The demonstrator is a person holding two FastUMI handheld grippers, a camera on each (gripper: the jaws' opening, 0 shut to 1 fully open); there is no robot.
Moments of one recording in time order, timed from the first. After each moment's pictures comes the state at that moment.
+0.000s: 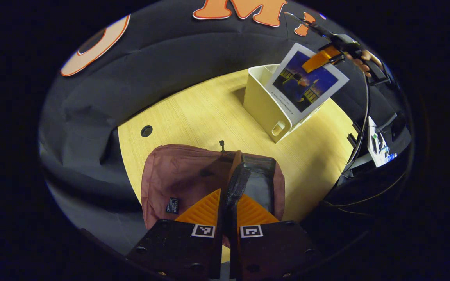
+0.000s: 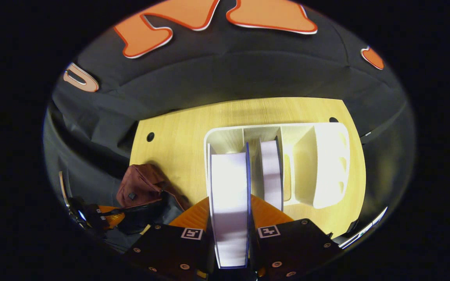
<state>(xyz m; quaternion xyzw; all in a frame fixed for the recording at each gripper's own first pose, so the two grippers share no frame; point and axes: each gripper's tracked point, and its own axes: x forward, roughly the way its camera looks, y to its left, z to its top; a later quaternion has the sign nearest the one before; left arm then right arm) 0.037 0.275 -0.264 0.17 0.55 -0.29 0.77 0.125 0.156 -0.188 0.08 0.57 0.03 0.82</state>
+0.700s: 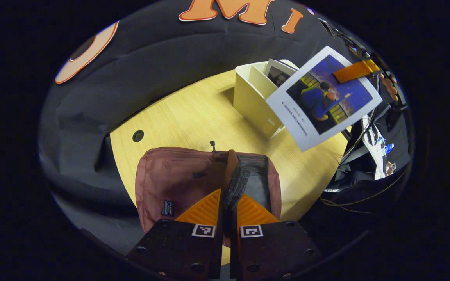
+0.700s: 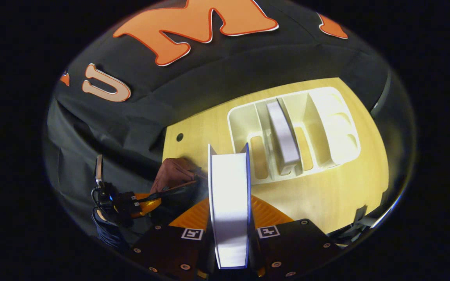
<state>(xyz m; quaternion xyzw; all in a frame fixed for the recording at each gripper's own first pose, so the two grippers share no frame) 0.027 0.267 -0.266 0.17 0.53 -0.33 0.76 0.012 0.207 -0.172 0.21 0.54 0.08 0.81</state>
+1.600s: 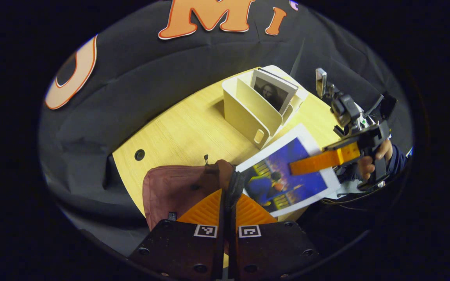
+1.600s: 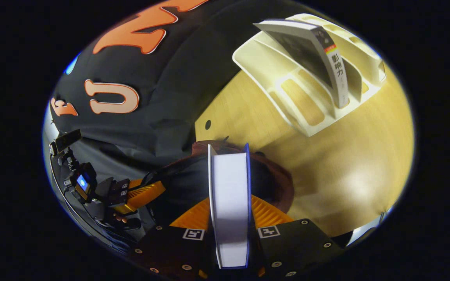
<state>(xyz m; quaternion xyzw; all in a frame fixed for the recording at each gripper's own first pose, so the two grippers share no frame) 0.032 0.238 -0.220 0.21 0.50 -0.35 0.77 -0.032 0.342 -0.287 0.43 0.49 0.13 0.74</state>
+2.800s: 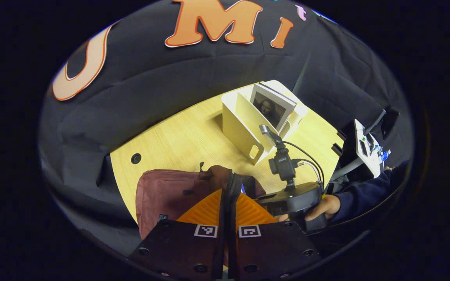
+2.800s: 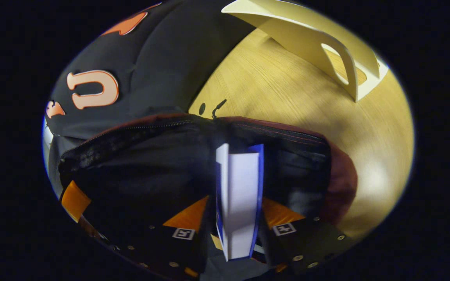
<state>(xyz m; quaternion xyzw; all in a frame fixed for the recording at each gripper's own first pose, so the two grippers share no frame) 0.030 0.213 -0.218 0.14 0.47 -0.33 0.80 -0.008 0.418 -0.384 0.40 0.52 0.13 0.74</state>
